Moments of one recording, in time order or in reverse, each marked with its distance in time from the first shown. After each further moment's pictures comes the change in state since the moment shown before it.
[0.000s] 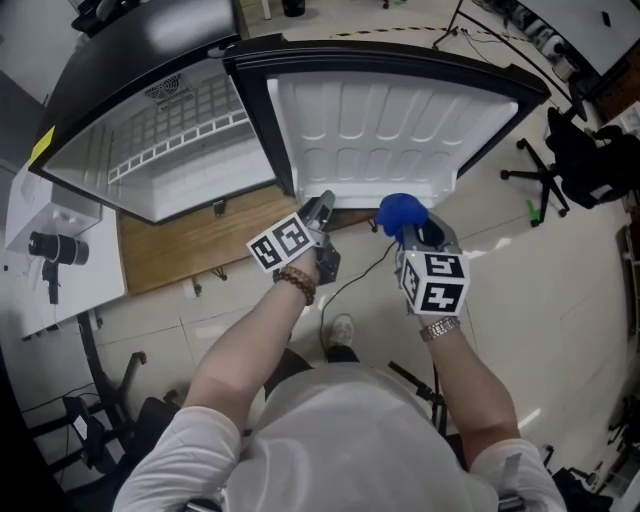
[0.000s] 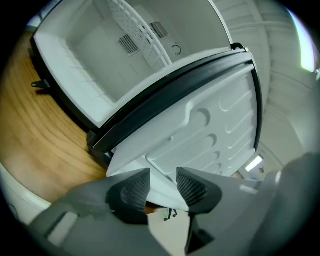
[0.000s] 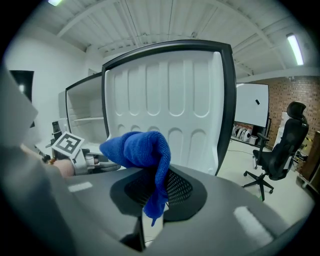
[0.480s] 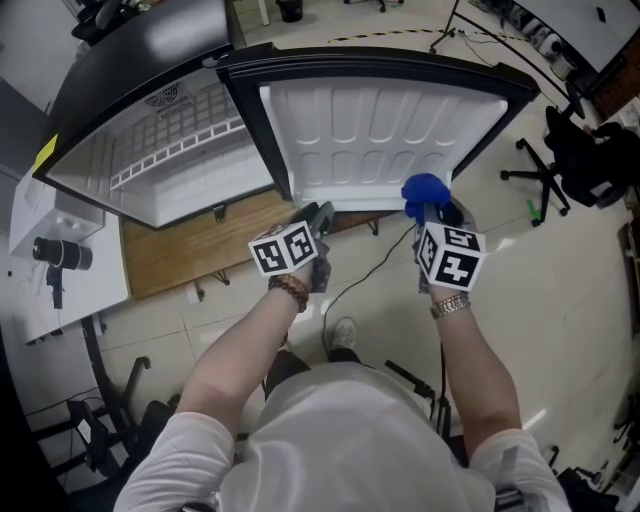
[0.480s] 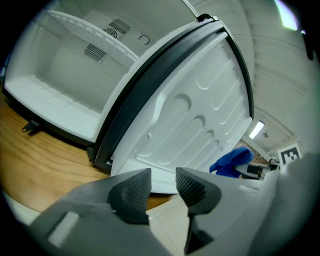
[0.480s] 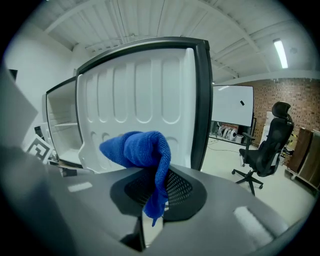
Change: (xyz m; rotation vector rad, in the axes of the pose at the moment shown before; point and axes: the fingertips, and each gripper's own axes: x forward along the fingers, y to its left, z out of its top) left arm -0.010 -0.008 -0.011 0.286 0.137 0.075; right arm 0.011 -0.064 0.021 0.066 -0.027 -0.141
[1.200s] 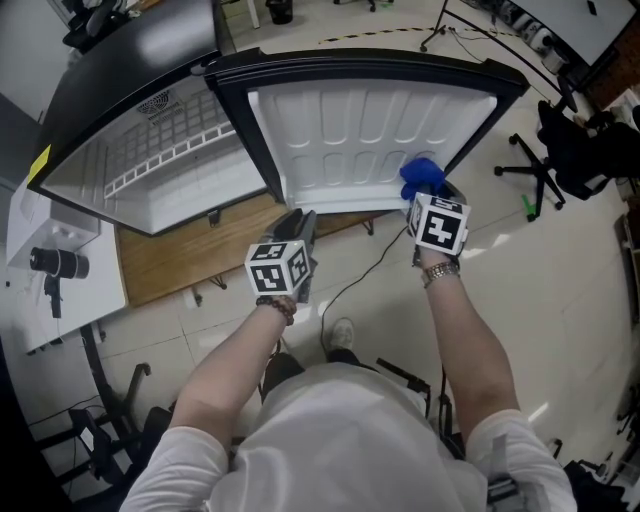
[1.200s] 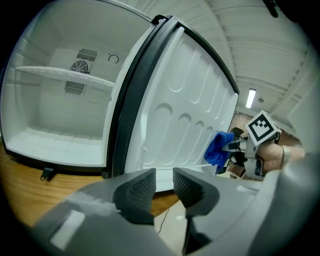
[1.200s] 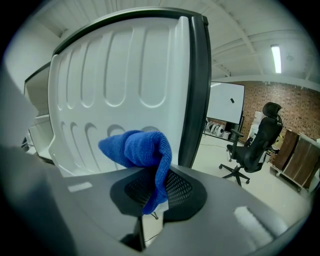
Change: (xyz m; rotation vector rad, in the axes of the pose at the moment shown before) left arm -0.027 0.000 0.004 0.332 0.003 0.095; right arm 0.052 -0.036 -0.007 0.008 0.066 -0.147
